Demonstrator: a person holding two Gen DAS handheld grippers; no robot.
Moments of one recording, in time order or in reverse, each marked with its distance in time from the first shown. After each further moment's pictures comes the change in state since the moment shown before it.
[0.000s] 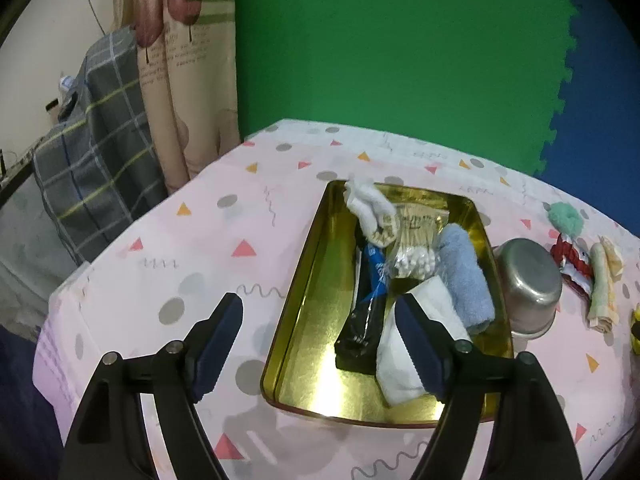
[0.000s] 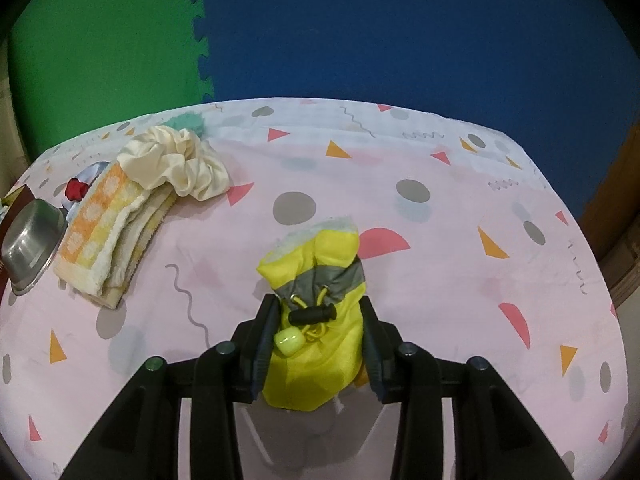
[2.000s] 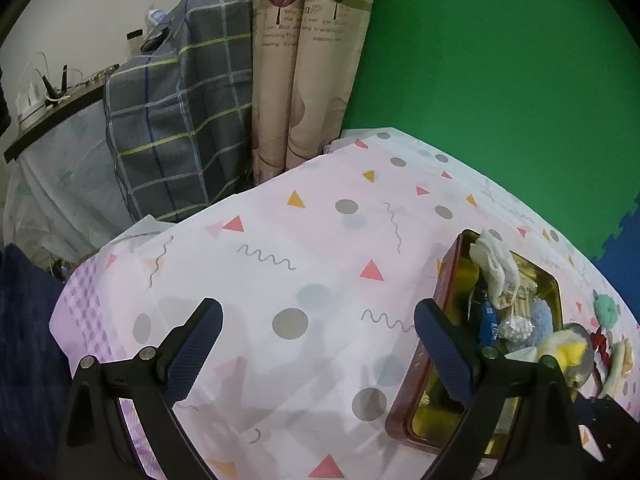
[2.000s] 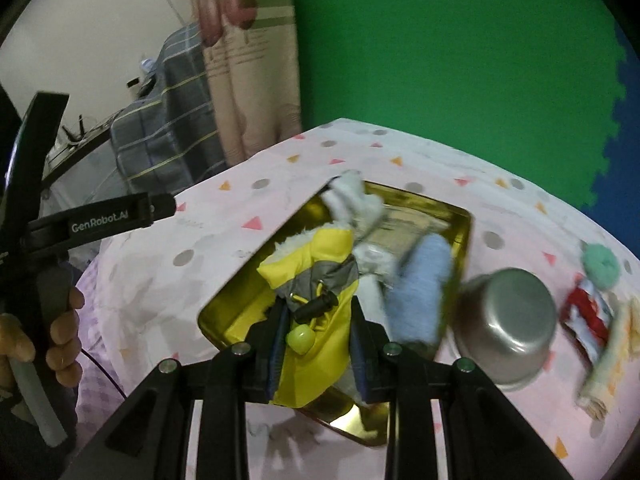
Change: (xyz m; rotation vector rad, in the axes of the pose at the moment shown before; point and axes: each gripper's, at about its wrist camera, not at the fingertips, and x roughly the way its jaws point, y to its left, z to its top) left arm -0.003 0.120 0.021 -0.297 0.033 0.127; right arm -0.134 0.413 0.004 -0.456 -0.044 0.649
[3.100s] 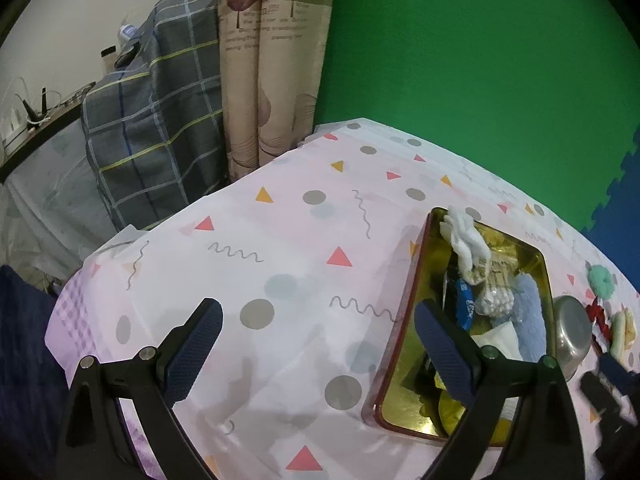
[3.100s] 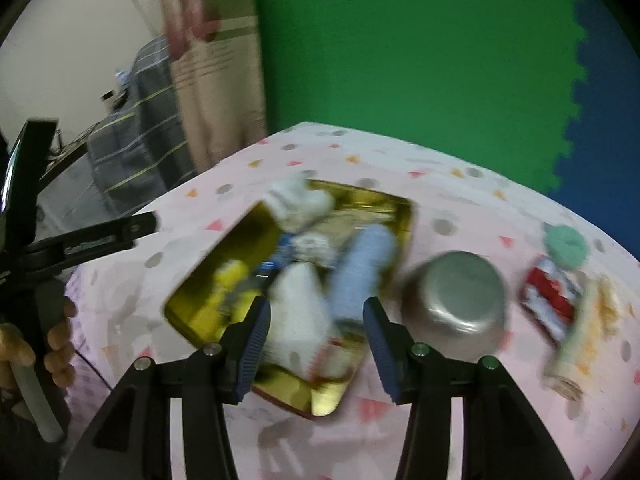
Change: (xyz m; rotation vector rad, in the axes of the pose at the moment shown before) left arm -0.003 -0.035 -0.013 0.099 -0.005 -0.030; right arm -0.048 -0.069 -0.021 0.100 -0.031 -0.138
